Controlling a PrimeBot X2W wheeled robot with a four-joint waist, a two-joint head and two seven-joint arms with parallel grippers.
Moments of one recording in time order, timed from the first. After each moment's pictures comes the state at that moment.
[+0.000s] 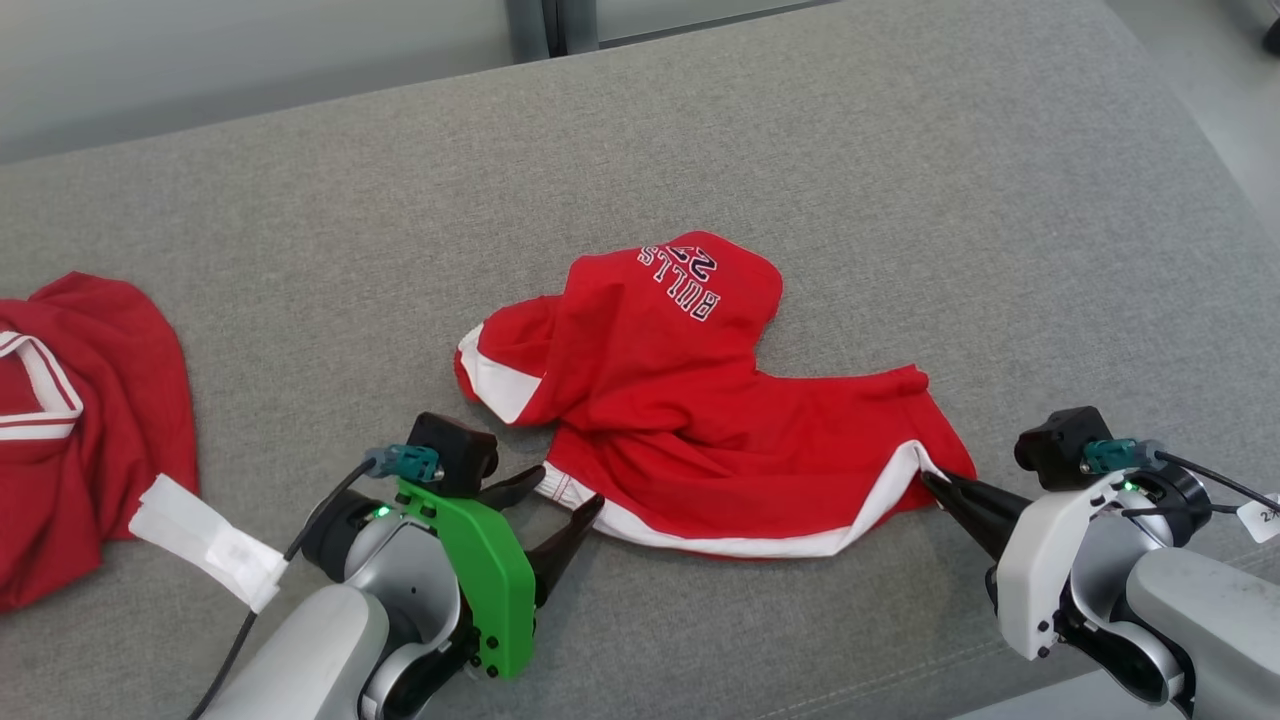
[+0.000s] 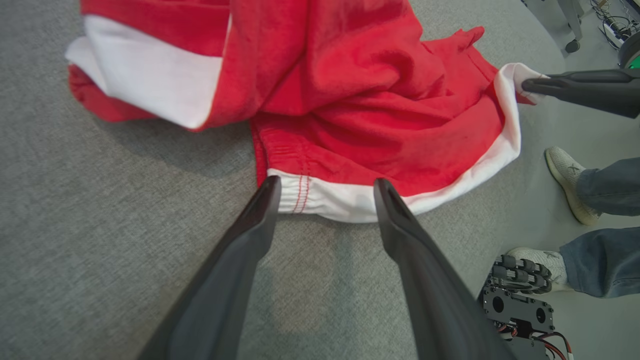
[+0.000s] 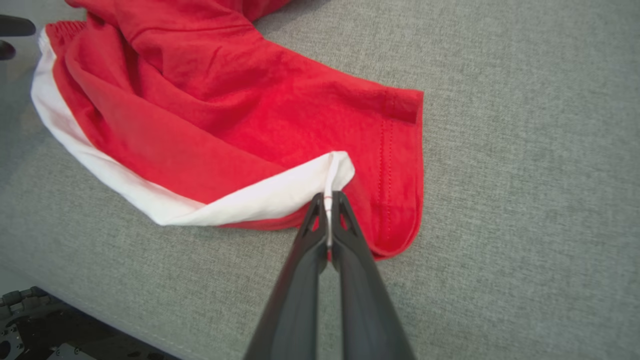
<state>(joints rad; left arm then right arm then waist) -0.30 0.24 -0.63 0.12 -0.67 -0.10 0.36 -0.41 -0.69 1.09 0.16 0.88 -0.08 -0.02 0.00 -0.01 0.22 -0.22</state>
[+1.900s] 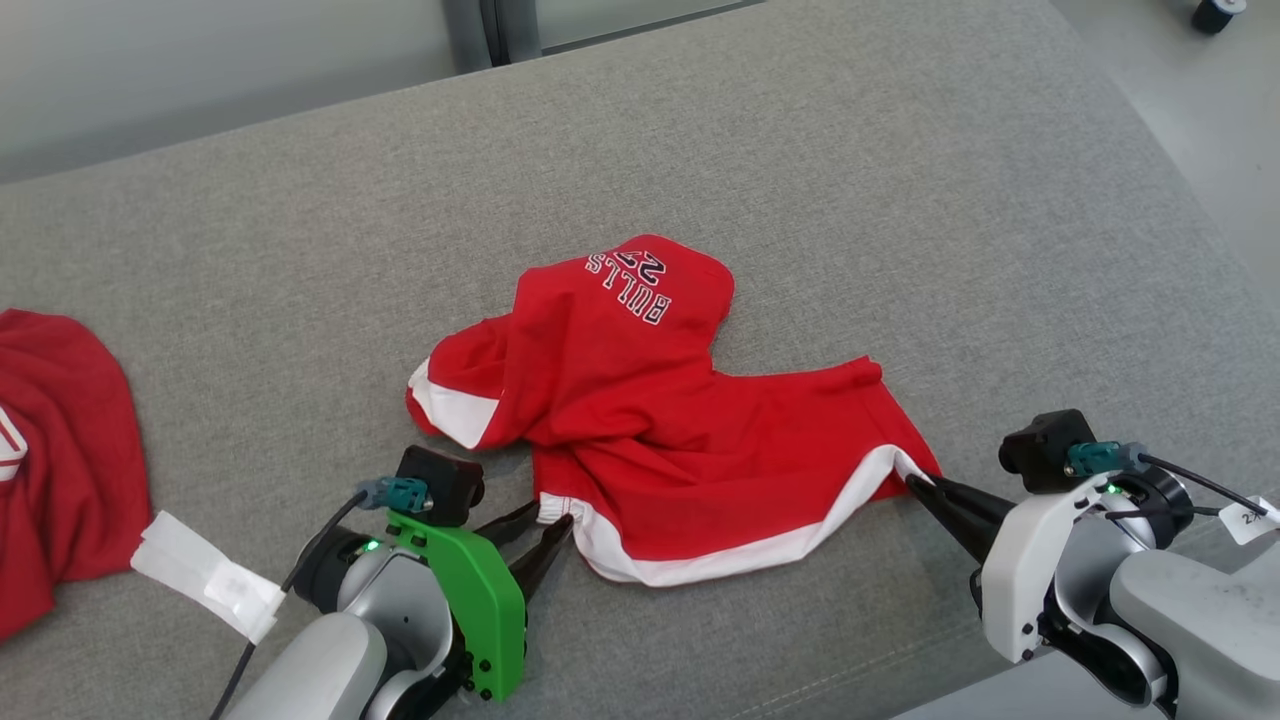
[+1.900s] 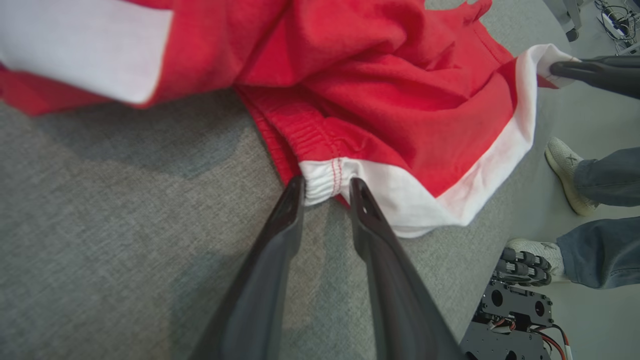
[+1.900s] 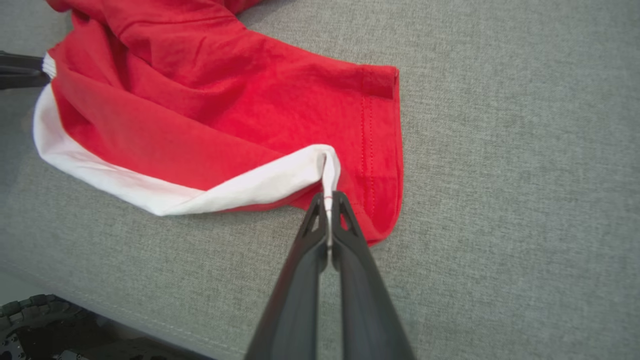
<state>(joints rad) -0.26 0.23 -0.63 0.17 -0.67 -0.09 0.31 -0.41 -0.67 1.09 0.17 0.88 -0.08 -0.02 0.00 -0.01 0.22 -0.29</state>
